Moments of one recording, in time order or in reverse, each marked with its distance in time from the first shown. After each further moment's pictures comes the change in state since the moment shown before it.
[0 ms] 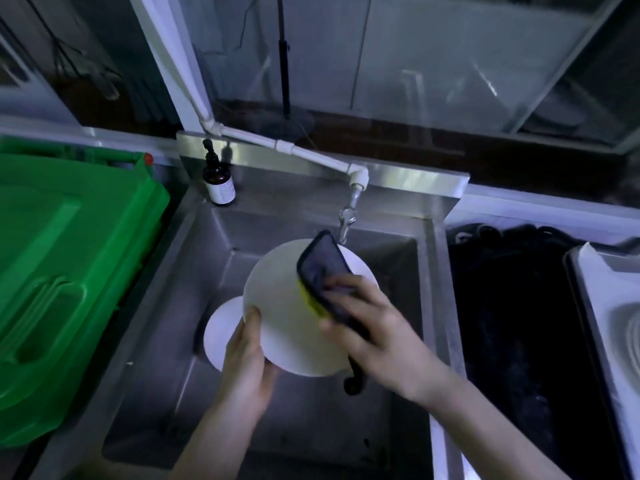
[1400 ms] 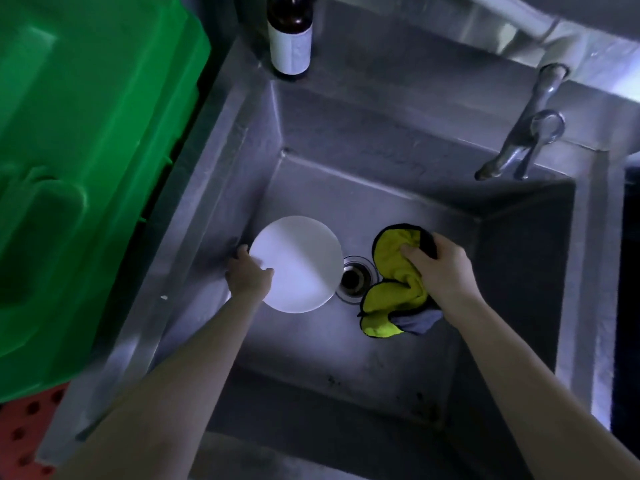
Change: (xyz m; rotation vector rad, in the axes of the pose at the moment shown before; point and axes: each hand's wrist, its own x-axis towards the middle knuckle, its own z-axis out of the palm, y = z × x) left_hand 0.242 -0.092 -0.193 1.199 0.370 -0.226; right_hand 0.093 0.163 0.148 -0.025 0.089 0.839
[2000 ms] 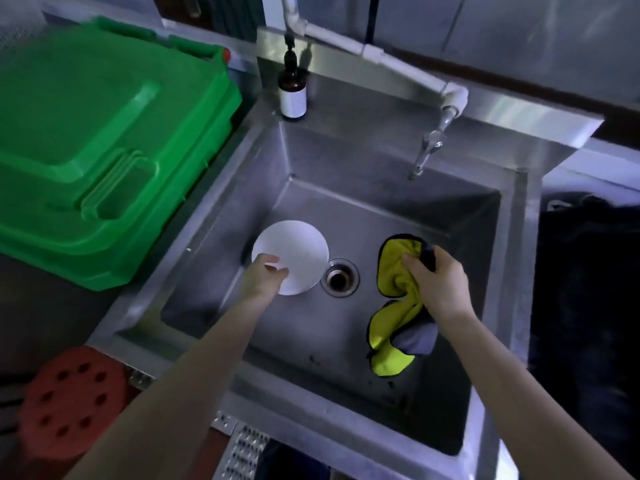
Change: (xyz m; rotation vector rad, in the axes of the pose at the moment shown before) left_hand -0.168 0.014 -0.020 -0.370 0.042 0.159; right_hand -0.104 0.041 -0.092 0.178 0.046 -0.196
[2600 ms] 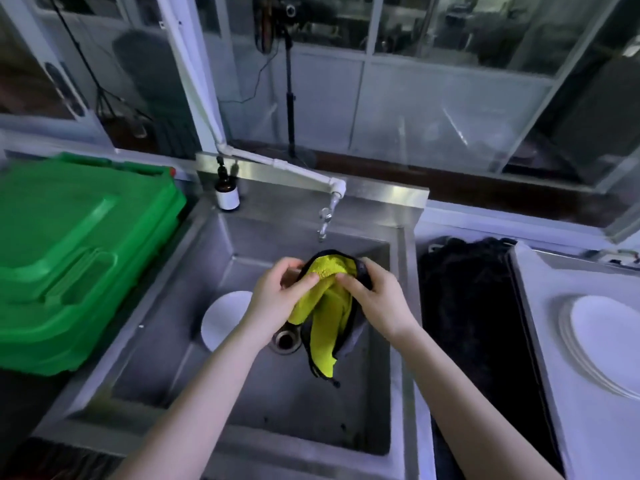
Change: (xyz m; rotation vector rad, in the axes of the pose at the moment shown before) left_hand -0.187 0.156 0.002 -0.337 -0.323 0.601; right_hand -0.091 -0.074 -0.104 0.143 -0.016 -0.340
